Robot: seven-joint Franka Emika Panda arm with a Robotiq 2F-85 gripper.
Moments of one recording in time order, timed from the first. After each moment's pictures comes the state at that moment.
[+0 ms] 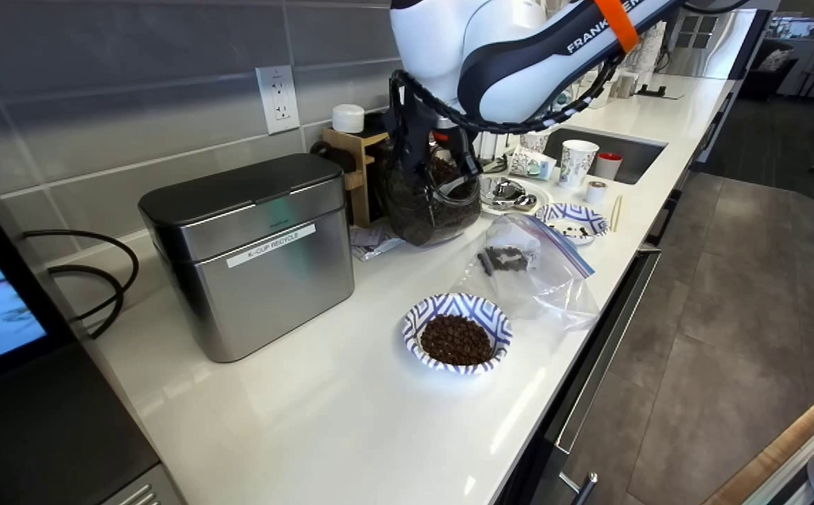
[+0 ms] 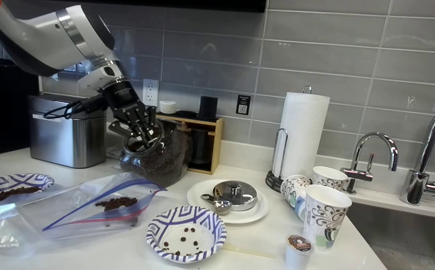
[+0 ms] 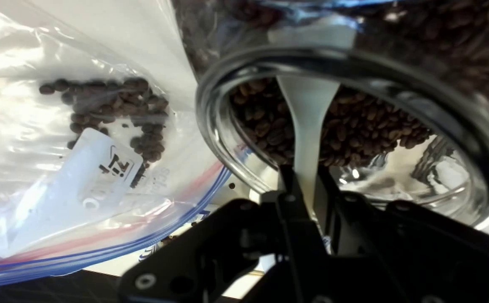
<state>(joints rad) 0.30 0.31 0.18 -1.88 -0.80 2.08 2.70</state>
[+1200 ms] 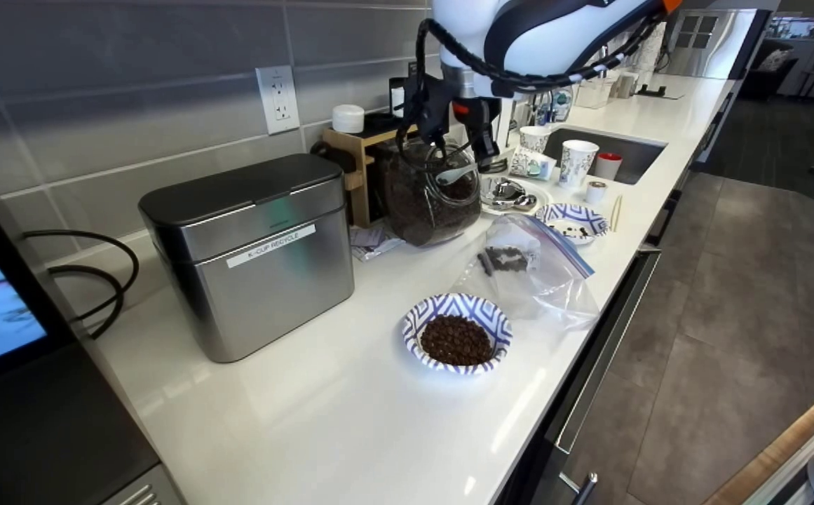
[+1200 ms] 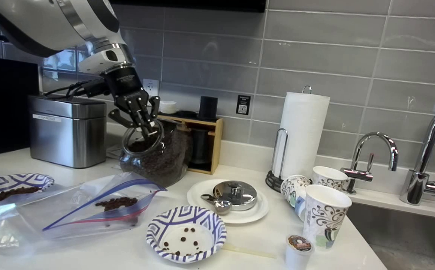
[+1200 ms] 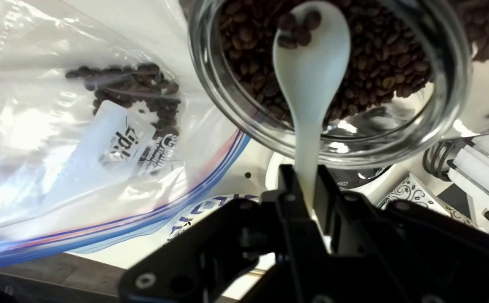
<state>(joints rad) 0.26 0.18 0.16 -1.96 -0.66 2.15 2.66</state>
